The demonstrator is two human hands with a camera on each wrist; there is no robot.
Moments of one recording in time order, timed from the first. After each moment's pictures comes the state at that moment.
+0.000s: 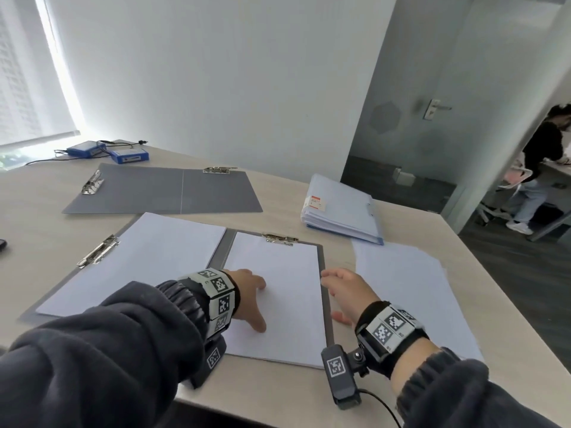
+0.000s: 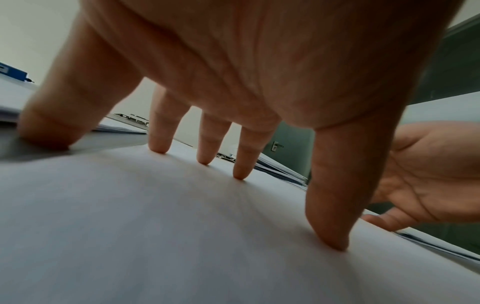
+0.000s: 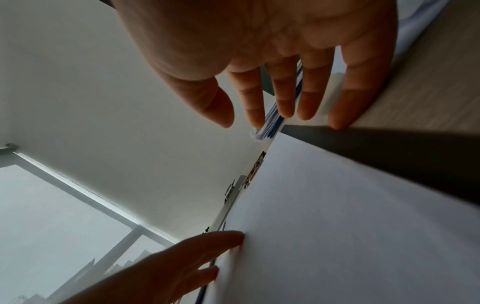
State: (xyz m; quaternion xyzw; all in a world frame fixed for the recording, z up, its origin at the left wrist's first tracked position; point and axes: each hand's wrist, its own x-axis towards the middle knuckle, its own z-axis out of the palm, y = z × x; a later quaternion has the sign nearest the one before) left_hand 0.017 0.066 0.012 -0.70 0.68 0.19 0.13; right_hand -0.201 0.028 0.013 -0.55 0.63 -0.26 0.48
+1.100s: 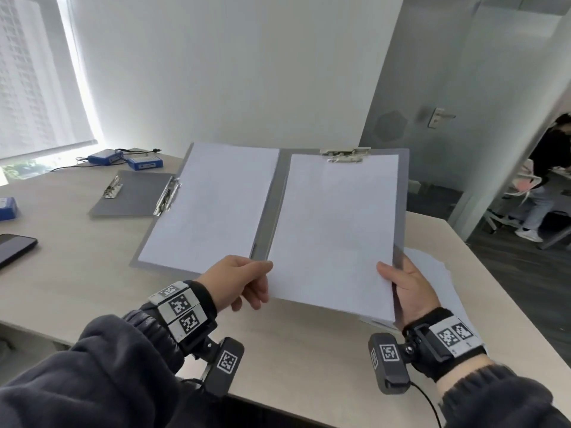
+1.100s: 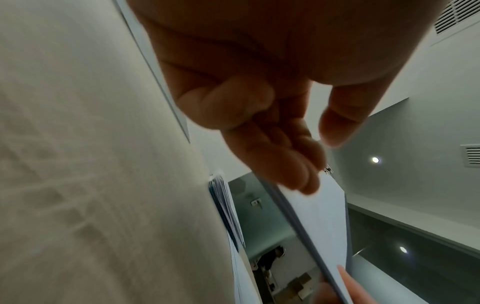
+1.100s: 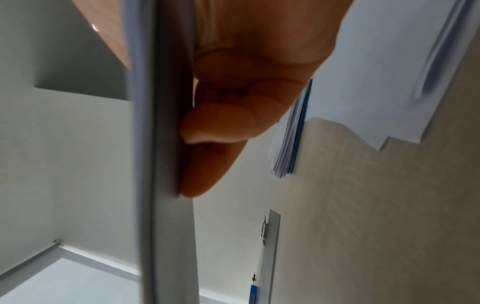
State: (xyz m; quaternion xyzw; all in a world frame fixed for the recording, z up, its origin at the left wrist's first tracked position) left_hand 0.036 0.121 0.026 -0.57 0.51 0.47 -0.44; right_hand -0.263 0.031 0.023 -0.47 0.40 -0.51 0.59
